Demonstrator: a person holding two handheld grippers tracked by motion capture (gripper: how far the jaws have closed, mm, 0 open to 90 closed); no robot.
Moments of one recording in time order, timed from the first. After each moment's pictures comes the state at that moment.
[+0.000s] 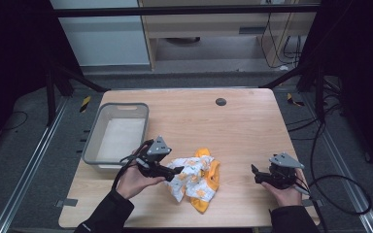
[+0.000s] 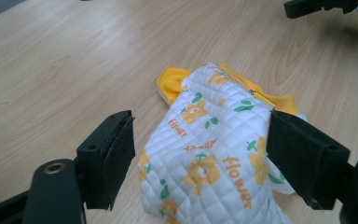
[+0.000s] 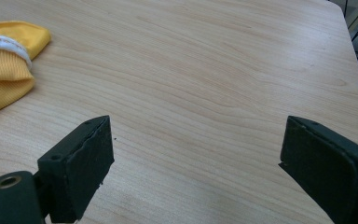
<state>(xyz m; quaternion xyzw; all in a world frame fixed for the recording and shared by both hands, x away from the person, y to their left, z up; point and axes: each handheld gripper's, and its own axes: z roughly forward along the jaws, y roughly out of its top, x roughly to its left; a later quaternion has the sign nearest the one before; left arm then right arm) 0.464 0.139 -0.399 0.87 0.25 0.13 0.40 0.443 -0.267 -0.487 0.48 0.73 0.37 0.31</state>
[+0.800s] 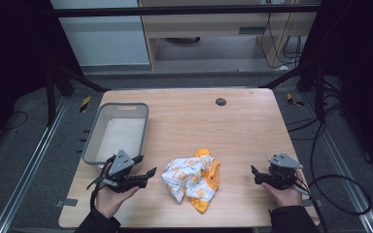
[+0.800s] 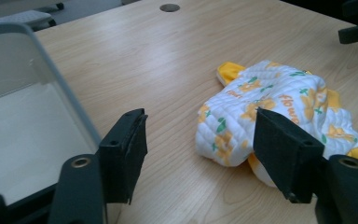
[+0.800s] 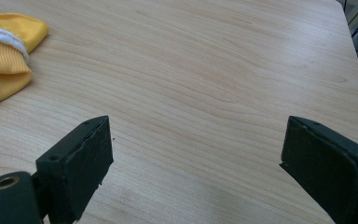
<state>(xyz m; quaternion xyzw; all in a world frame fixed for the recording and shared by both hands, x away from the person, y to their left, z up) 0.420 0.218 -0.422 0.79 0.35 0.21 0.46 0.442 -0.266 -0.488 0.48 0.74 0.36 0.31</state>
